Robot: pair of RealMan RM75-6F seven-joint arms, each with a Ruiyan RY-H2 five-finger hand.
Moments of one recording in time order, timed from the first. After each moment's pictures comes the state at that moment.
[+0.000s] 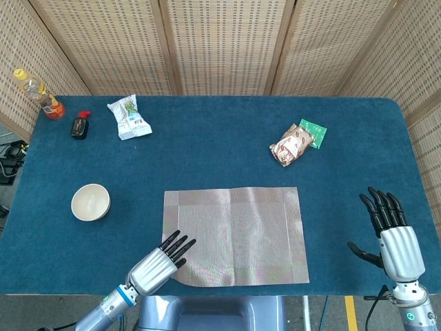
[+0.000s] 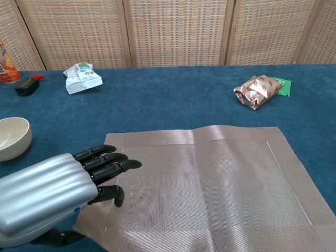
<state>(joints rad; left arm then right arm) -0.47 -1.59 0.22 -1.66 1.68 1.19 0.74 0.10 -1.19 0.06 -1.60 -1.70 1.65 0.08</state>
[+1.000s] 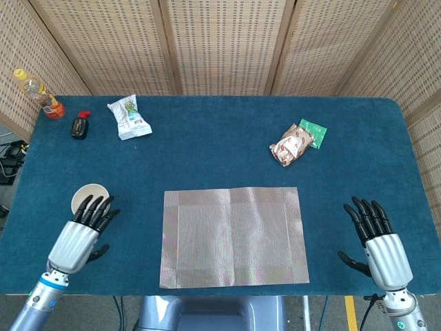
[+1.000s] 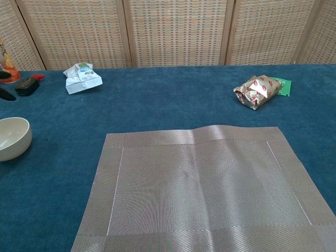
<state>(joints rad) -0.29 -1.31 0.14 -1.60 1.64 1.52 0.34 0.09 -1.21 0.01 -1.62 -1.78 1.65 -0.01</state>
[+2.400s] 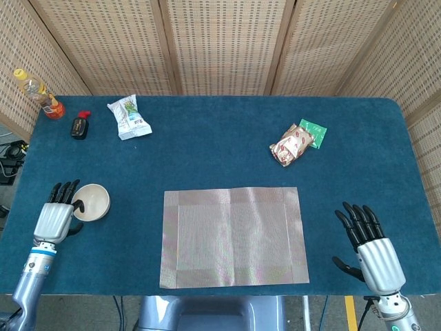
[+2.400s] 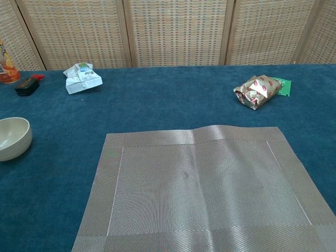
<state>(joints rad) -0.30 -1.57 -0.01 -0.98 1.45 1.30 0.03 0.08 -1.22 -0.01 -1.63 -1.81 1.65 -0.04</state>
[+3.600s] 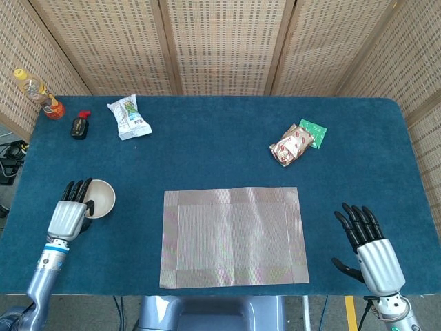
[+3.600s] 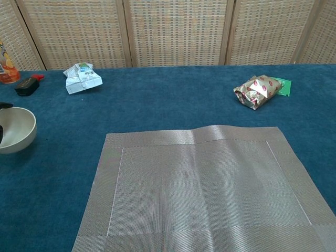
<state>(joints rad) -0.32 -1.63 -0.03 -0.94 1.45 1.26 0.08 0.08 -1.22 -0.01 -1.63 -1.82 1.65 -0.04</state>
